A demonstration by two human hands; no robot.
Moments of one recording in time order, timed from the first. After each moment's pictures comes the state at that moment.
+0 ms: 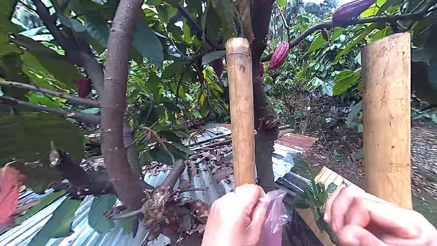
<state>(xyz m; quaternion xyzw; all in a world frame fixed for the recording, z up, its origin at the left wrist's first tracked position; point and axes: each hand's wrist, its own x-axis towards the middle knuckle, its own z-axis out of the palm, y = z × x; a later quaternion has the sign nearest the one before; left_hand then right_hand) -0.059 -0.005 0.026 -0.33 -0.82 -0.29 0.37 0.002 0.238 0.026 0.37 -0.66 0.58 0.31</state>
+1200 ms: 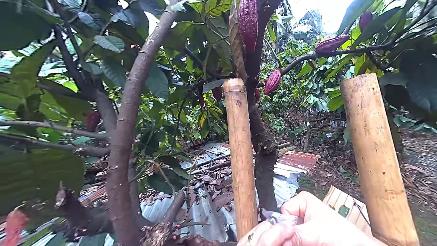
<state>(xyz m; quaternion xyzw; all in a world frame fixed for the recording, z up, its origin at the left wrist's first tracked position) -0.057 0.024 0.020 -0.49 -0.65 -0.46 0.36 -0.067 0.212 0.056 0.37 -0.68 0.63 -0.02</state>
